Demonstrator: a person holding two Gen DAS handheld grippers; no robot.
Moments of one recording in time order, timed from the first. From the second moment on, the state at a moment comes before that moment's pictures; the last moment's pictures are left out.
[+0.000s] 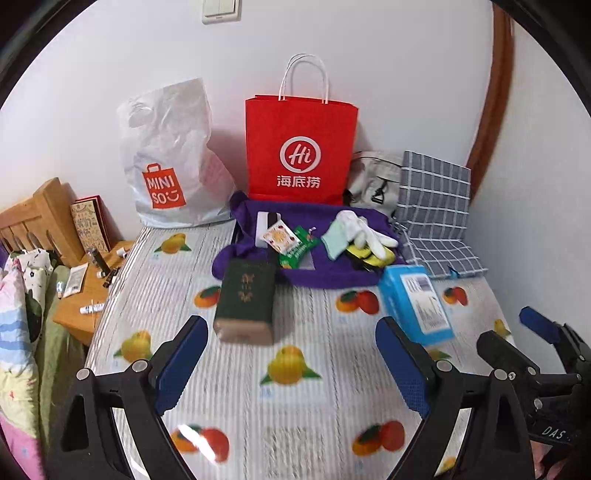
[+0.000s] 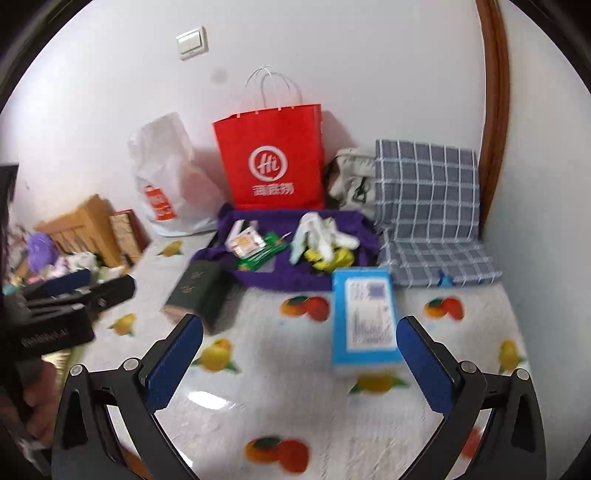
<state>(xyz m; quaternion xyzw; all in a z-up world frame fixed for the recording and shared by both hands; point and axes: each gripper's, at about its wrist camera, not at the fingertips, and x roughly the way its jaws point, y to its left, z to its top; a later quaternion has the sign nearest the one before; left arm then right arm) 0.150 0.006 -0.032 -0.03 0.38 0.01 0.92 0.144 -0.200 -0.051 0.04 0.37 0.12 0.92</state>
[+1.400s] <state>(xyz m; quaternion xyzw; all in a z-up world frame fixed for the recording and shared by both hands) 0.041 -0.011 -0.023 -0.01 0.35 0.02 0.94 0.032 -0.214 -0.039 0.01 0.35 0.09 0.93</state>
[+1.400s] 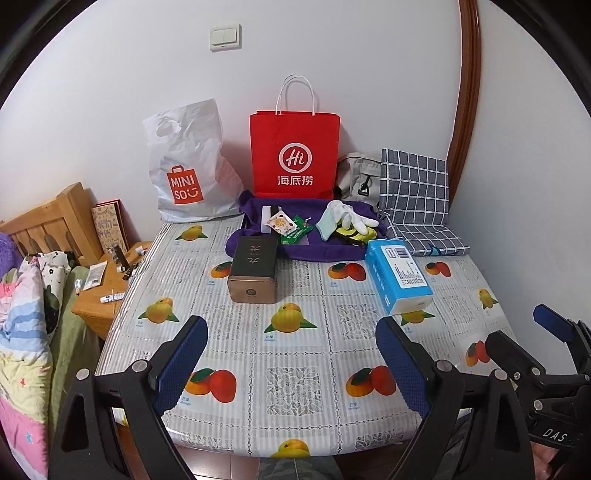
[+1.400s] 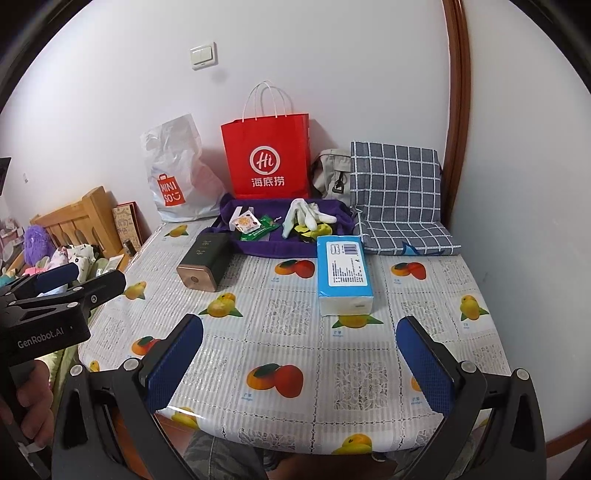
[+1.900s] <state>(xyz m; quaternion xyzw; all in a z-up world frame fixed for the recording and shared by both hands) 0.040 -0.015 -0.022 -0.01 0.35 0.02 0.94 0.032 -0.215 -0.039 0.01 0.35 0.09 0.93</state>
